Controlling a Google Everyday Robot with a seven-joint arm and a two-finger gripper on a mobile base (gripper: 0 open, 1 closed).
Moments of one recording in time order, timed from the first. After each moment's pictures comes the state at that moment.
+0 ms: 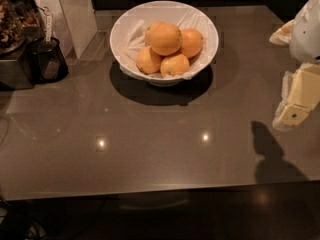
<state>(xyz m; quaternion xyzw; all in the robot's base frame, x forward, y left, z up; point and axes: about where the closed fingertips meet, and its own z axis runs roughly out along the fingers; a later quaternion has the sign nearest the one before) 0.438 -0.216 0.977 -0.60 0.78 -0.04 0.16</state>
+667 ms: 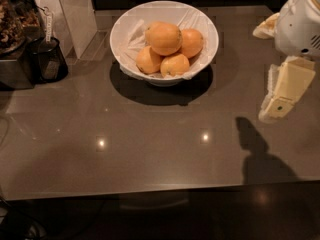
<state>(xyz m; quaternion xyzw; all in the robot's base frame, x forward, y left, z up) 0.451 -0.193 0.982 -0.63 0.76 -0.02 0.19</state>
